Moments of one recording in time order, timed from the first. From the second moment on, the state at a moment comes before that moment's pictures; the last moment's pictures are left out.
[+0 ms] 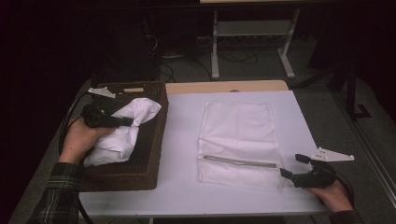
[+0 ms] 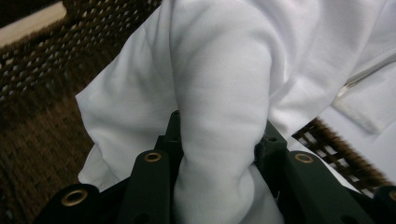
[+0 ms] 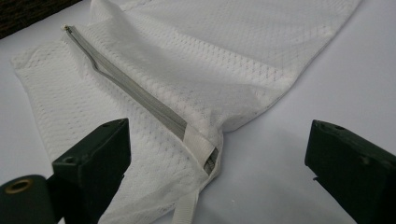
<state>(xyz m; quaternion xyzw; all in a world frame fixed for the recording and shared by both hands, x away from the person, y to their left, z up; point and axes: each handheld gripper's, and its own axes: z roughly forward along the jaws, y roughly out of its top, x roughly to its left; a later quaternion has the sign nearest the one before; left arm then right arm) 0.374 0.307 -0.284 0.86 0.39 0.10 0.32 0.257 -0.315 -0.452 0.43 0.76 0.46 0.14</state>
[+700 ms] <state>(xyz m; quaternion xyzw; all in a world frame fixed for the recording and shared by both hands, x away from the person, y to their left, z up) 0.366 0.233 -0.233 0.87 0.31 0.09 0.38 0.257 -0.317 -0.449 0.43 0.76 0.47 0.14</state>
